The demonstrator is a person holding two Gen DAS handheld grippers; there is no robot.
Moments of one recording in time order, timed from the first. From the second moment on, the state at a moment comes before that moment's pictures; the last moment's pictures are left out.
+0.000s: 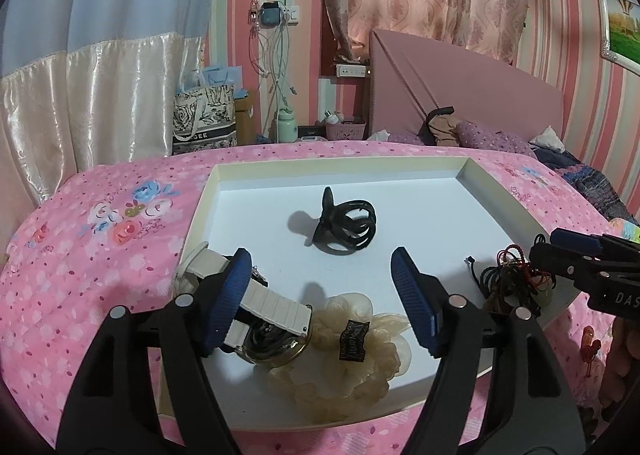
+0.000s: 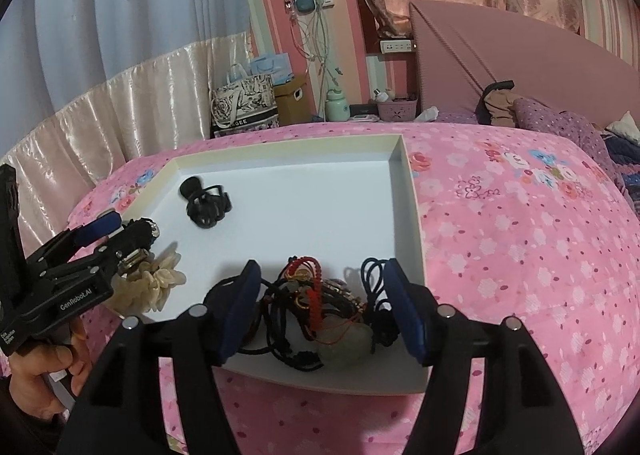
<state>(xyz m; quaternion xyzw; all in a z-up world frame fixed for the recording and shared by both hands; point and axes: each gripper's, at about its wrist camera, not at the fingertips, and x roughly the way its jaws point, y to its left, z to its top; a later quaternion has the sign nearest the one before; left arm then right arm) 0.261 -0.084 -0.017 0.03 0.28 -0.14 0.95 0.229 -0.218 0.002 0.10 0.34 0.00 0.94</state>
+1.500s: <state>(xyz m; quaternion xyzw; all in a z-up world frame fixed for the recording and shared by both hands) 0.256 -0.077 -0.013 0.02 0.27 -0.14 0.95 0.225 -0.226 0.004 0.11 0.33 -0.01 0.94</state>
